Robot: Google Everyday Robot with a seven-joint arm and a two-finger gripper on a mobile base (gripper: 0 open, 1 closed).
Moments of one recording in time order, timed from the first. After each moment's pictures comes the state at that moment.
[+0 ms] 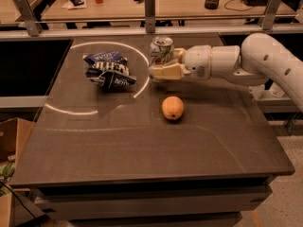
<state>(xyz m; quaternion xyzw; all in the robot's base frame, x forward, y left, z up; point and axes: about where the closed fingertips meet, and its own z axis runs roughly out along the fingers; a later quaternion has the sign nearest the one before) 0.630 -0.033 0.885 -0.46 0.62 0.38 0.51</state>
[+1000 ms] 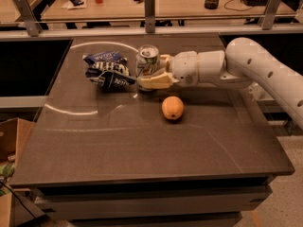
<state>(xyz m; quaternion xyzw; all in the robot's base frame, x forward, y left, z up) 0.610 0.003 0.868 -0.53 0.57 0.39 0.50</state>
